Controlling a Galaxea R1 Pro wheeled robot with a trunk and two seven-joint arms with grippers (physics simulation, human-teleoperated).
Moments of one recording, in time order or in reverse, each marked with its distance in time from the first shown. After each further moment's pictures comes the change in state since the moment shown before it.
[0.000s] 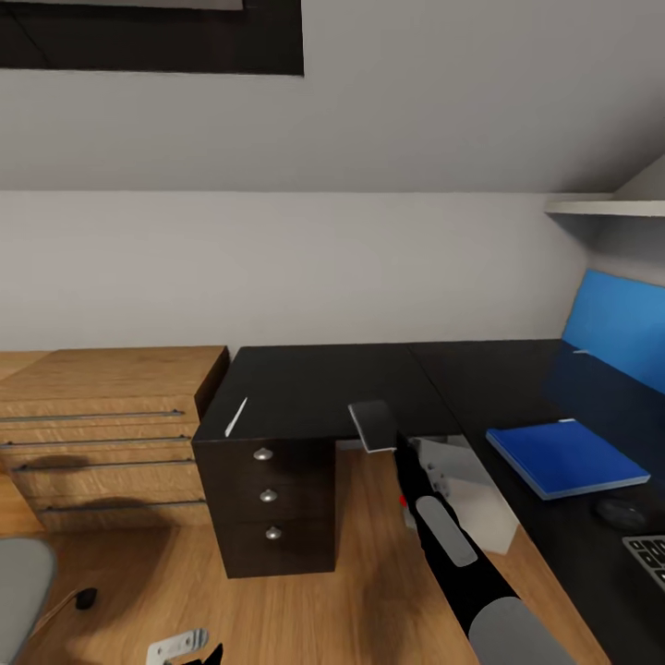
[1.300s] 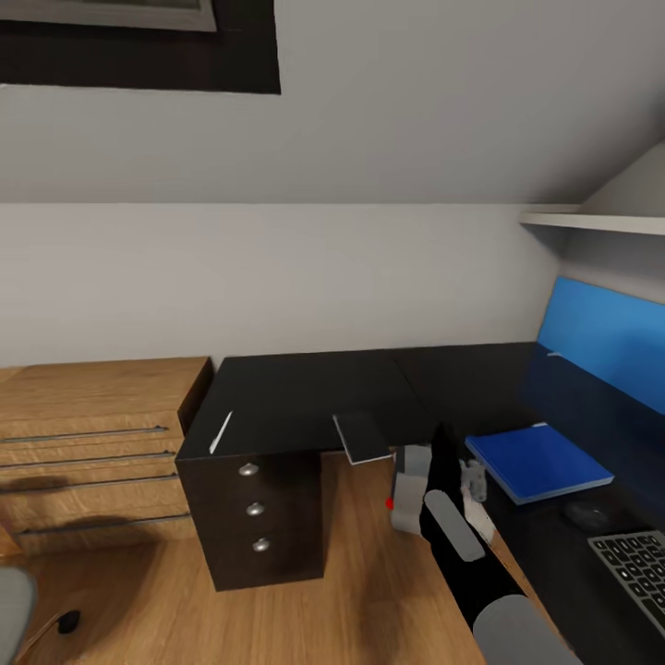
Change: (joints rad) left arm -0.212 -0.073 -0.006 0.659 -0.152 -0.318 0.225; right arm -0.001 -0.006 -0.047 -0.043 0.000 -0.407 0.031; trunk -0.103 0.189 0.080
